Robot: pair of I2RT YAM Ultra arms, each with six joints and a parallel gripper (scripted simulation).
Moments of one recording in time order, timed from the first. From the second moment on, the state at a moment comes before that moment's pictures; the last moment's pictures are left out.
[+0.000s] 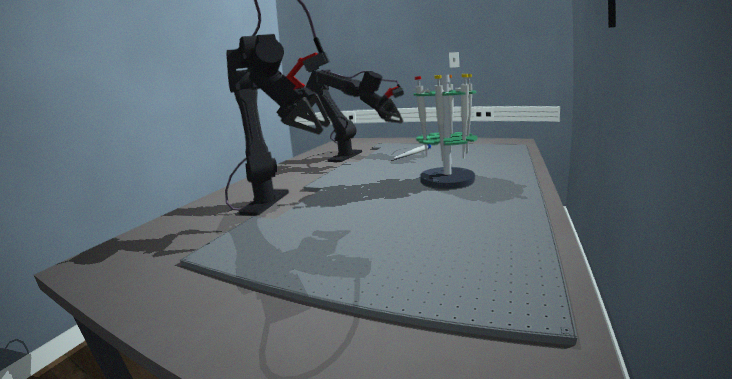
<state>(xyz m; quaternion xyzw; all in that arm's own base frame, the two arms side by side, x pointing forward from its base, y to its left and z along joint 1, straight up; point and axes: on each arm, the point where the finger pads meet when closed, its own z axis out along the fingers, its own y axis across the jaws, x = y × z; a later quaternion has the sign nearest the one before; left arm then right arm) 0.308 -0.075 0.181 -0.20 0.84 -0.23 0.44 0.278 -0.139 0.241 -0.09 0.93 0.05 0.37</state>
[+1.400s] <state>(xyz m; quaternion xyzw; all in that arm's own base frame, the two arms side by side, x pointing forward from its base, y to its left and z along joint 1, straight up) 0.337 -0.217 0.144 -0.42 0.67 -0.36 0.49 0.278 -0.139 0.241 -0.09 0.93 0.05 0.37</state>
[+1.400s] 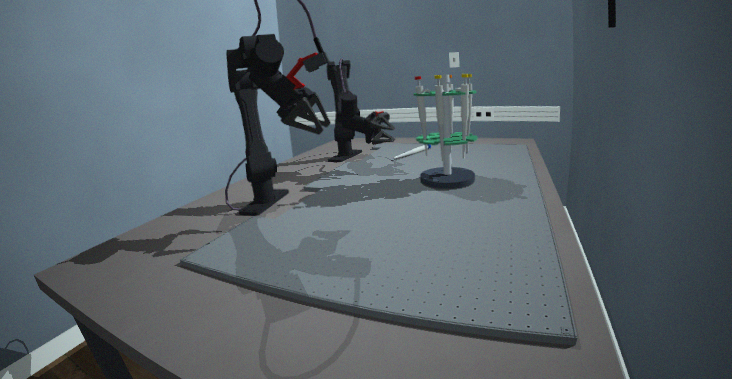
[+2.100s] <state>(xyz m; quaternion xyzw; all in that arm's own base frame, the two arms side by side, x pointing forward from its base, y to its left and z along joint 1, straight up) 0.356 -0.300 0.126 -0.50 0.55 -0.46 0.50 0.278 -0.139 0.241 -0.09 0.93 0.05 0.37</state>
